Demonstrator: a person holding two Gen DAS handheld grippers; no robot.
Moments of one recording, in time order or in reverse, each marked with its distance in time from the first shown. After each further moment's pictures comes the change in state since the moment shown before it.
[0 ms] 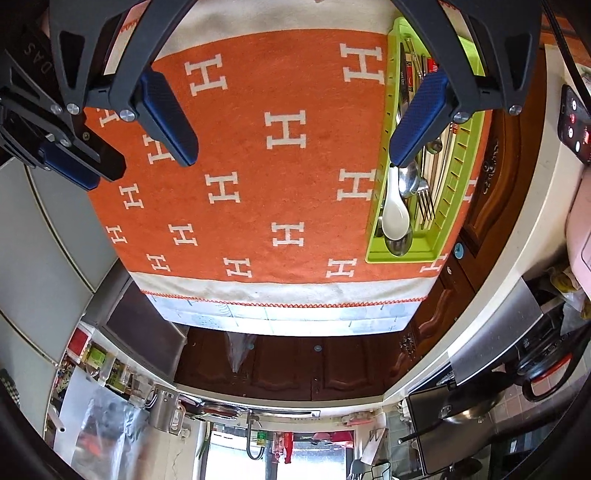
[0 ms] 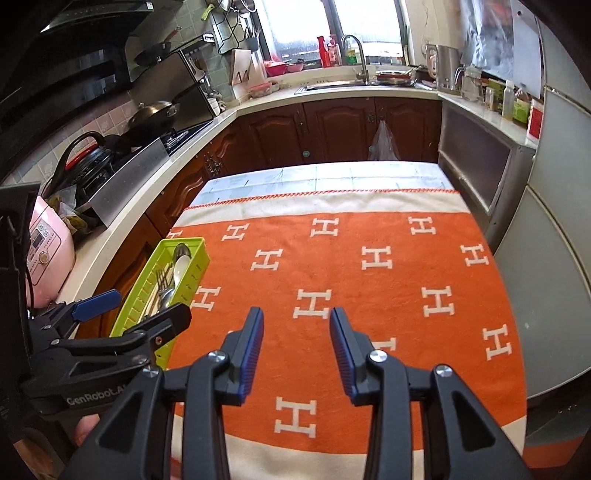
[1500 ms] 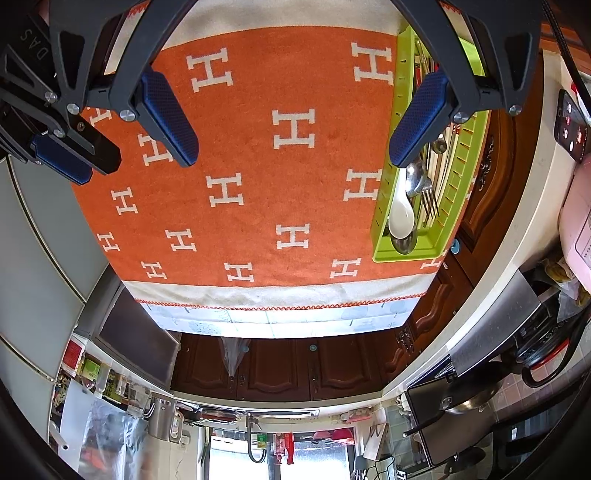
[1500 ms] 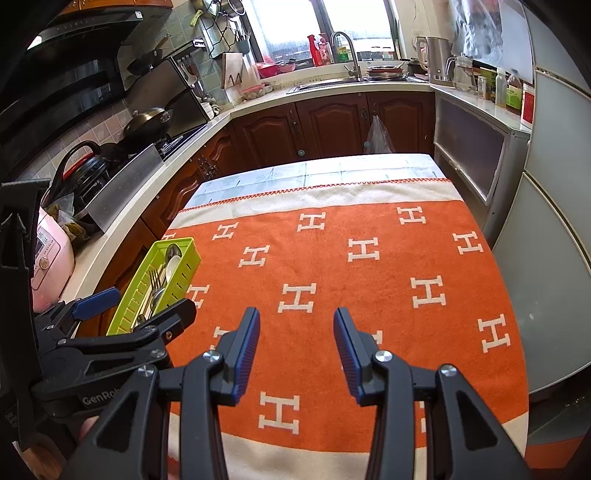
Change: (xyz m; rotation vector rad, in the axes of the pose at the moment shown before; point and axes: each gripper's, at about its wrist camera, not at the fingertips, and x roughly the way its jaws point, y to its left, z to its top) left arm 0.005 -0.028 -0.004 0.034 -0.005 0.059; right arm 0.003 -0.026 -0.009 0.043 0.007 0.027
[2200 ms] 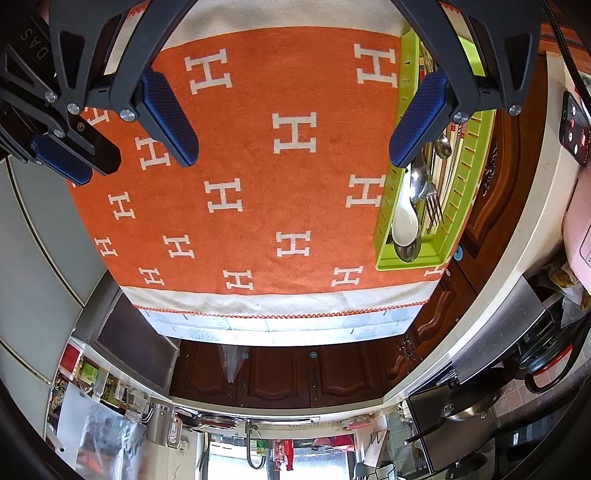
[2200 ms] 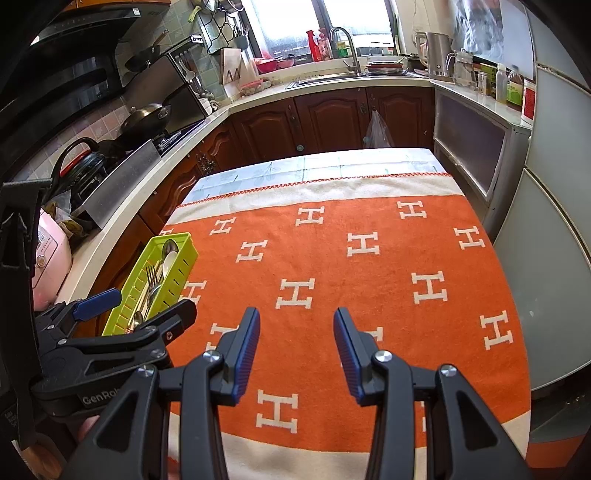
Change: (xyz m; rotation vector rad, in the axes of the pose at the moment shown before) left arm 0.009 0.000 -0.002 -0.007 0.028 -0.005; right arm 0.008 -0.002 -0.004 0.001 0.015 -0.001
